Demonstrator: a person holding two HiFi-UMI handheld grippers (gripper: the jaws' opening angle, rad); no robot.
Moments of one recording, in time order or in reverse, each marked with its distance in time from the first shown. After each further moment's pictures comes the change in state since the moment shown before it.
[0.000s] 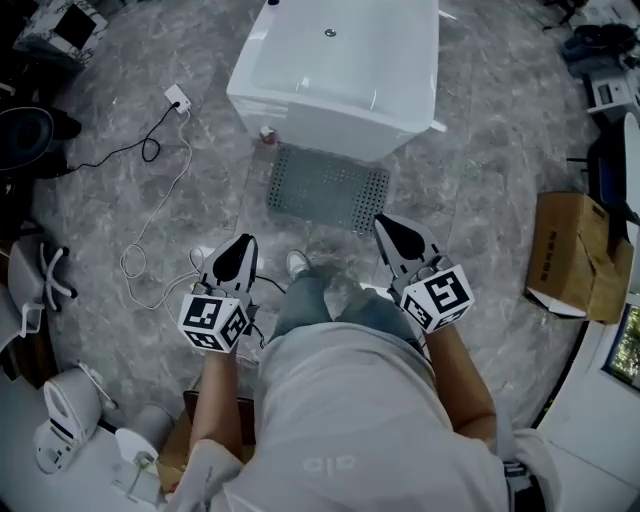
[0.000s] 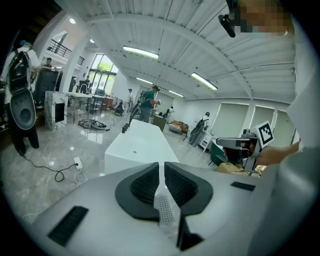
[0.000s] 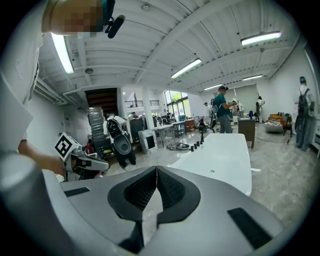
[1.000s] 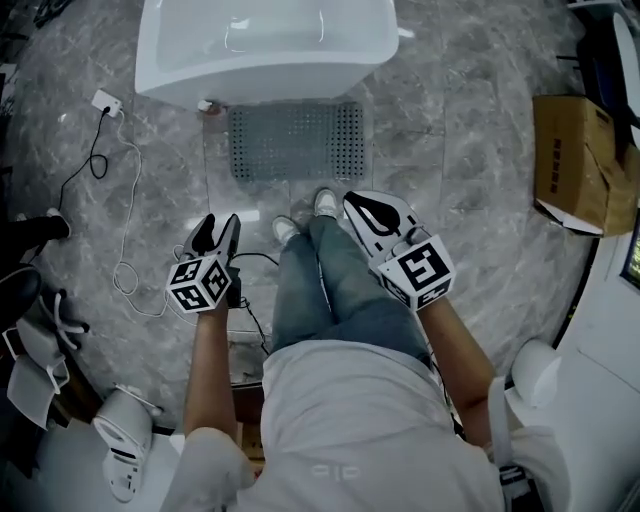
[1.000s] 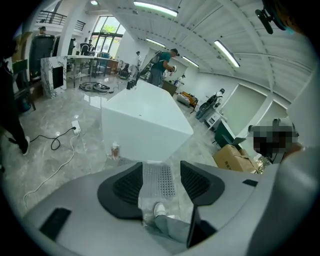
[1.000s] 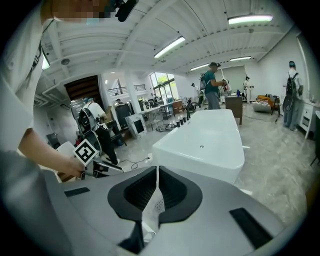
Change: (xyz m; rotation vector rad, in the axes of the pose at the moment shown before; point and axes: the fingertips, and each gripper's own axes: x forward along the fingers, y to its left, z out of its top) left arm 0.180 0.070 -0.161 -0.153 0.394 0.015; right arm 0.046 -0.093 -0.137 0.144 0.204 -0.101
